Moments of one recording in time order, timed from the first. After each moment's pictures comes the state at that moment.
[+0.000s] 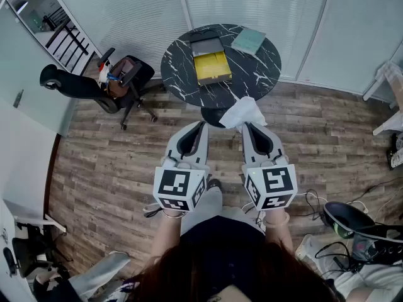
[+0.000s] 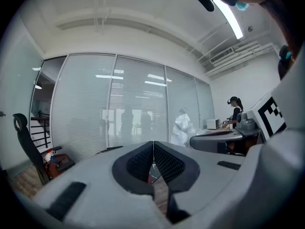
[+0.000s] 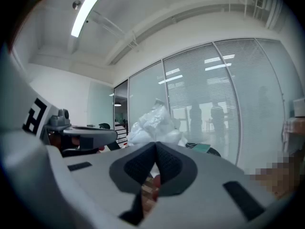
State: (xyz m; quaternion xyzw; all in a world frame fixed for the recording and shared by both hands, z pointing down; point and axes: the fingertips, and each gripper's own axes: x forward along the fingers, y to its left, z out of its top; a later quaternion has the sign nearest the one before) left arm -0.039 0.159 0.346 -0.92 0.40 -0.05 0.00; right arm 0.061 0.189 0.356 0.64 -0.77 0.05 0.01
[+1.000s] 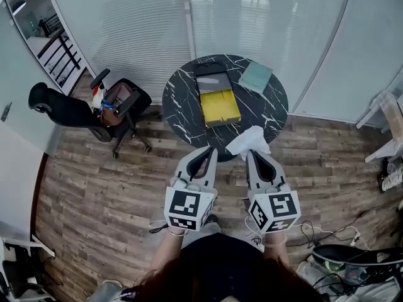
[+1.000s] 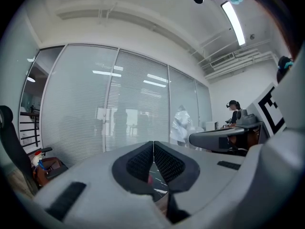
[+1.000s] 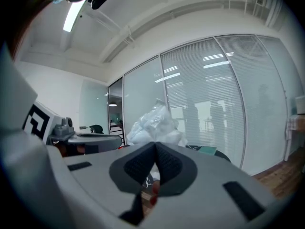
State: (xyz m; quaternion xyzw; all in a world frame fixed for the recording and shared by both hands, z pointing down) left arm -0.053 0.013 0.352 -0.93 0.36 -0.04 -0.01; right arm 0.038 0.051 0.350 0.65 -0.76 0.07 0.00
